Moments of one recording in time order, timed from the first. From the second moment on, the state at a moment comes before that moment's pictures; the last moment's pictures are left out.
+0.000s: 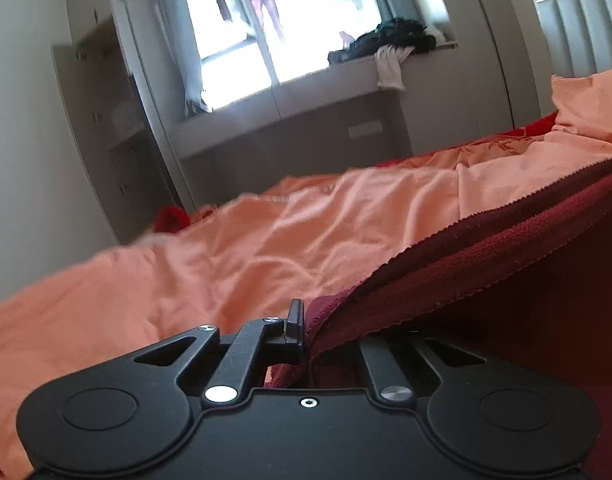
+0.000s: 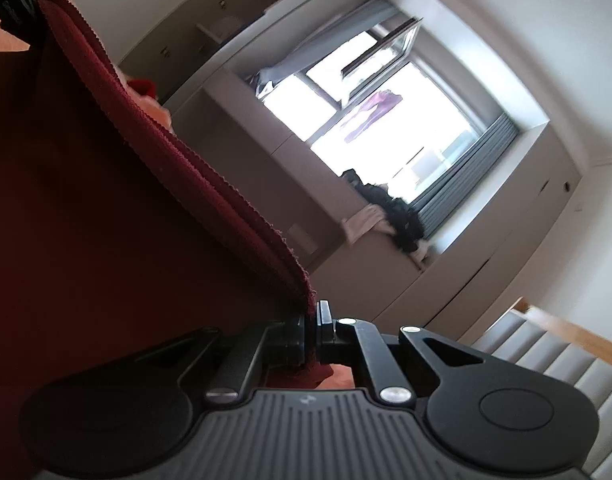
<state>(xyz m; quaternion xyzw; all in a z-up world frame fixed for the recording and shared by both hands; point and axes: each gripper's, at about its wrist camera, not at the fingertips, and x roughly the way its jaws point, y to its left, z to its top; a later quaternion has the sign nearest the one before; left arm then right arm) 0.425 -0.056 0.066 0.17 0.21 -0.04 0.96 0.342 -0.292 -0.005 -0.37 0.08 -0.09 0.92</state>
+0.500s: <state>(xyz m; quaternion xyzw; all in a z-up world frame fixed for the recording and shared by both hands) 0.458 -0.009 0.037 0.06 0.28 0.00 0.96 0.366 -0.324 -0.012 -0.28 0.16 -0.03 0.95</state>
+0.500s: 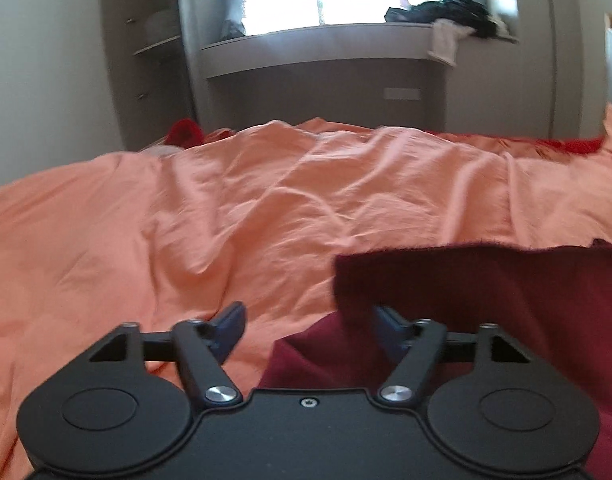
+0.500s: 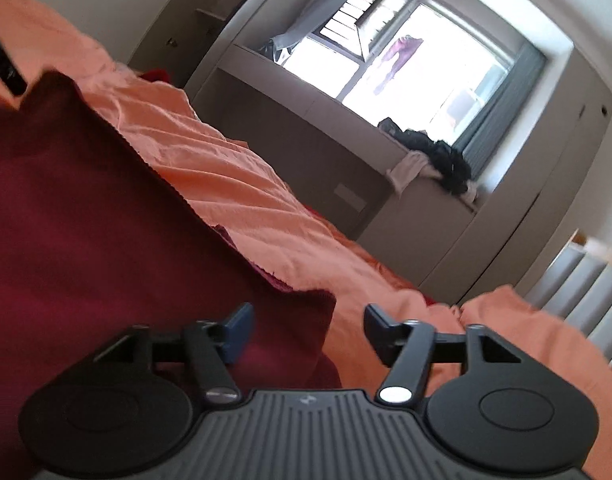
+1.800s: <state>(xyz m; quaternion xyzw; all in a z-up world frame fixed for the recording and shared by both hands) 0.409 0.034 0.024 -0.06 0.34 -0.06 0.94 0.344 -0.418 0.004 0.04 0.27 0.08 0.96</state>
